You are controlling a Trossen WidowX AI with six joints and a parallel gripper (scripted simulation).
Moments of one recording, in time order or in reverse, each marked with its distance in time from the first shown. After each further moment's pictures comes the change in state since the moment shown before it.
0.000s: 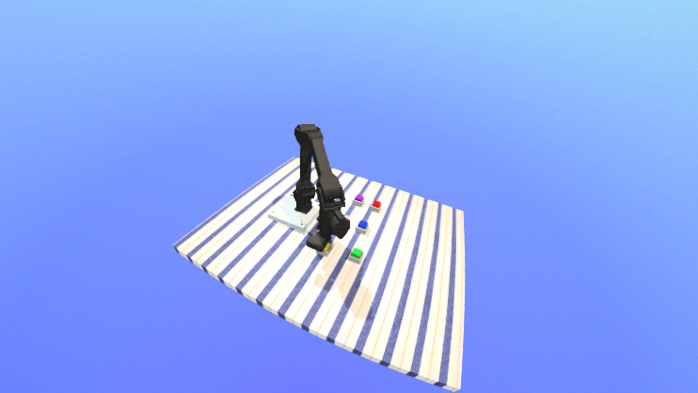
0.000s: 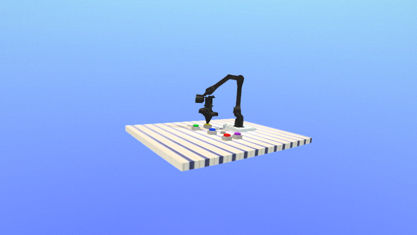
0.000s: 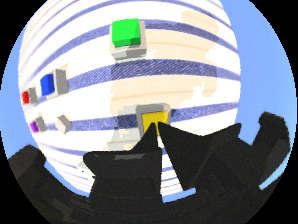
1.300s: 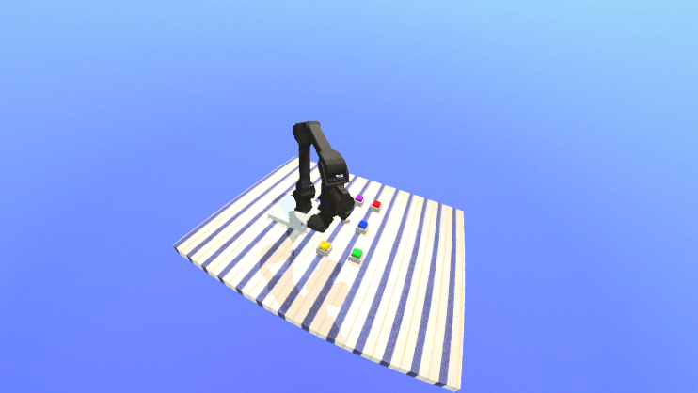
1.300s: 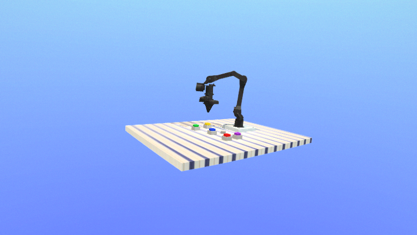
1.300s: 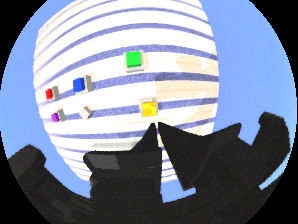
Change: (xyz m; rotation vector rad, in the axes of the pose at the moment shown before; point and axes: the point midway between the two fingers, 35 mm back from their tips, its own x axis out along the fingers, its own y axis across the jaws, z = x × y) arm -0.089 0.000 0.001 0.000 0.001 0.000
